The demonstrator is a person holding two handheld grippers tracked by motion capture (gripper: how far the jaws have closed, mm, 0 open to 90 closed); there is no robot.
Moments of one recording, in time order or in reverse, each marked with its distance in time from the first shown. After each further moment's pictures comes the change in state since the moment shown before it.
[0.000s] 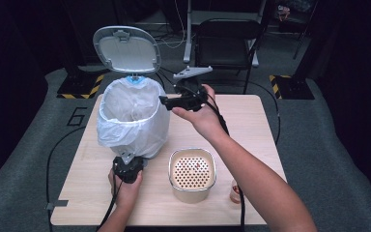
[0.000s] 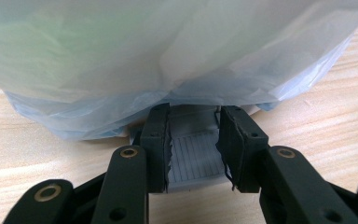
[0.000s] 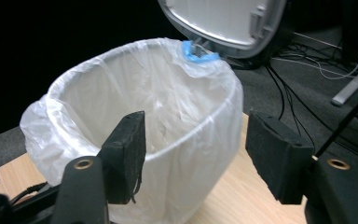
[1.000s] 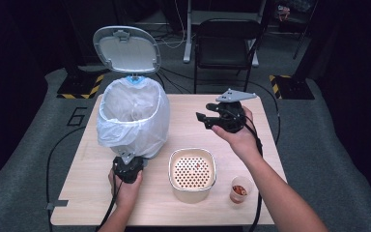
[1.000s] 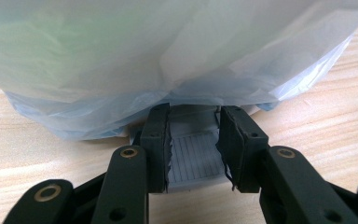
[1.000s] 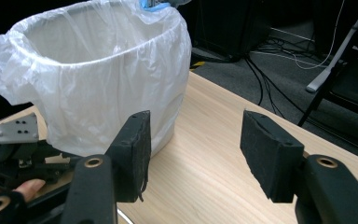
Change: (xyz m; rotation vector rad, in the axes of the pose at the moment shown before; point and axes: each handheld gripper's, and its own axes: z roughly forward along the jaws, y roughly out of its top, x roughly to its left) left arm 0.000 0.000 -0.001 0.026 -0.014 -0.001; right arm -0.043 -0.081 -0.060 -0.020 -0.059 0.031
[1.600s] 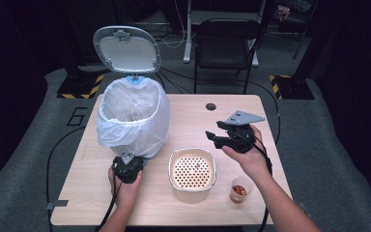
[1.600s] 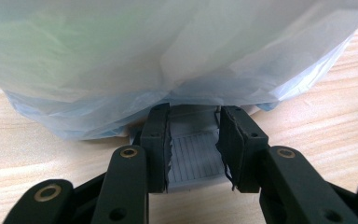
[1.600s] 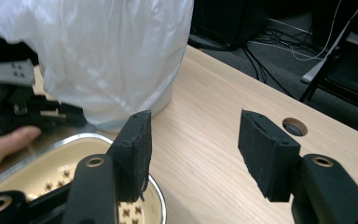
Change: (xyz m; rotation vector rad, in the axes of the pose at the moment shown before) left arm 0.000 0.000 0.000 -0.002 -0.001 -0.001; right arm 0.003 -0.053 -0.020 0.036 -0.013 -0.049
